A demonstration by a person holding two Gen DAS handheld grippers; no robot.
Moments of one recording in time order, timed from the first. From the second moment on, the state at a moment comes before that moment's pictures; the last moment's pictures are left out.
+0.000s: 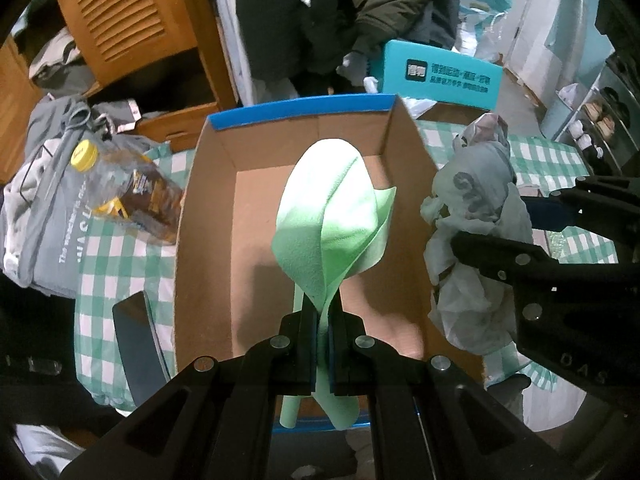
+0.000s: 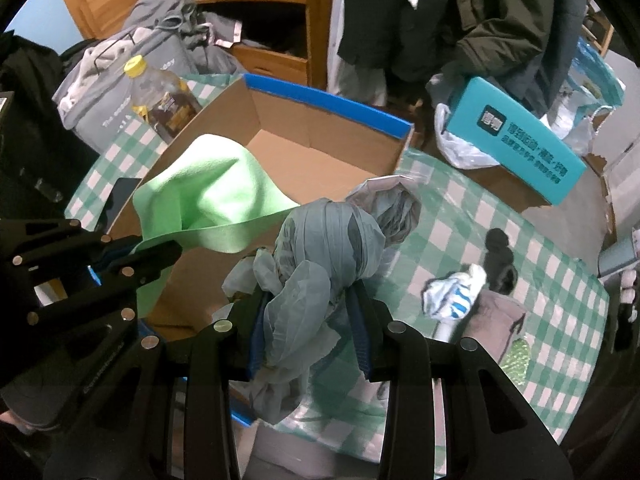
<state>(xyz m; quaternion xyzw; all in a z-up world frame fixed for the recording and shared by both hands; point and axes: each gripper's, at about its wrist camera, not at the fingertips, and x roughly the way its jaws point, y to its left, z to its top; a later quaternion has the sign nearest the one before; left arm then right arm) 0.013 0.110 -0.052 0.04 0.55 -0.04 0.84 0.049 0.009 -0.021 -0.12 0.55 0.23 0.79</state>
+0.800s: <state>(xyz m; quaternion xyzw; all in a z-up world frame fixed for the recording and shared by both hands) 0.018 0.127 -0.062 0.03 0.56 -0.01 0.83 0.057 0.014 -0.036 -0.11 0.56 0.23 0.79</state>
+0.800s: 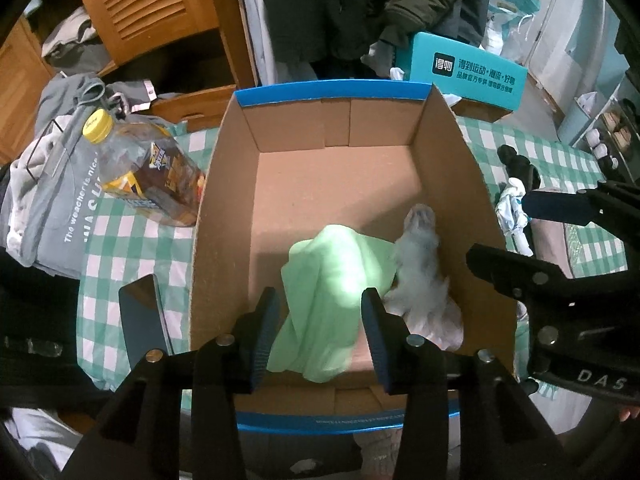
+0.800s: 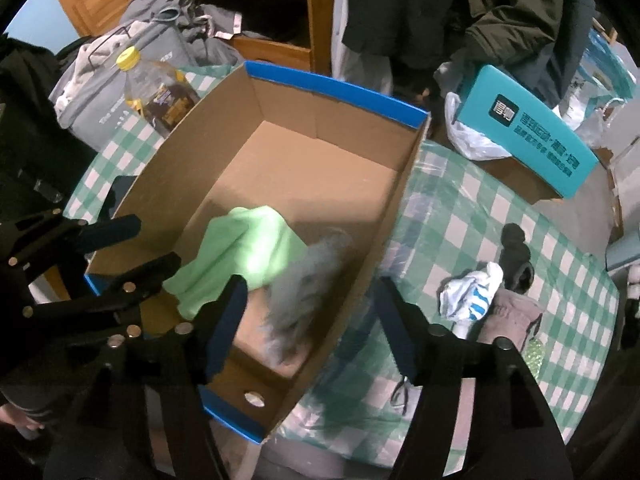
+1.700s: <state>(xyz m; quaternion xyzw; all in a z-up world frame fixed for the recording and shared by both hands) 0.019 0.066 -0.049 0.07 0.54 -0.05 0.83 0.050 -0.074 -0.030 -0.06 0.57 0.18 0.80</state>
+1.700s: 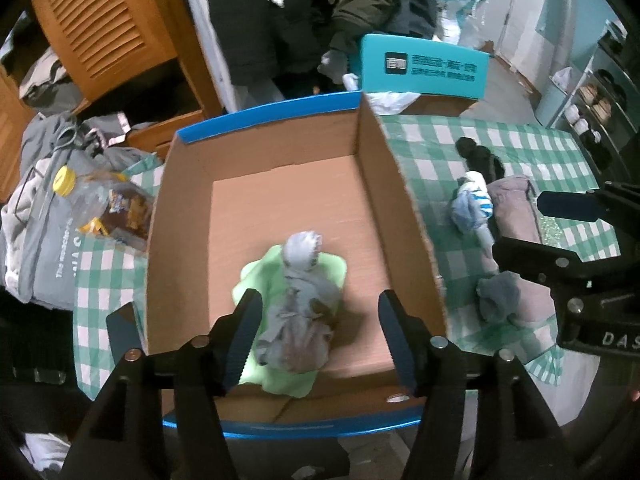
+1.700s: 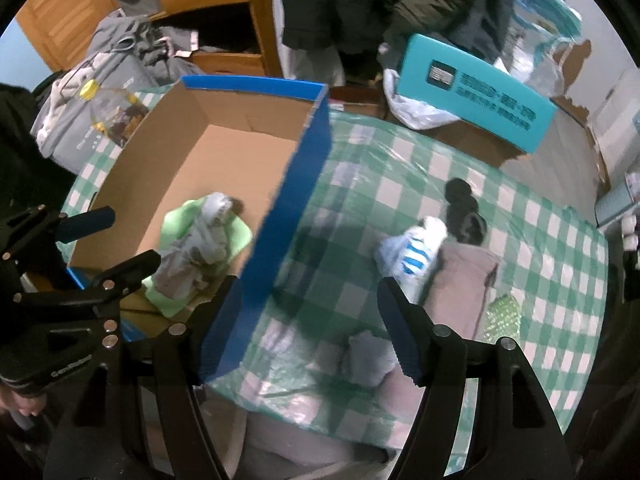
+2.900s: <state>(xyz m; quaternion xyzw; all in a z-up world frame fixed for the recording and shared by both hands) 0.026 -0.069 -0.082 0.12 0.58 -0.13 0.79 0.046 -0.218 -0.085 0.04 0.62 0.08 0.78</state>
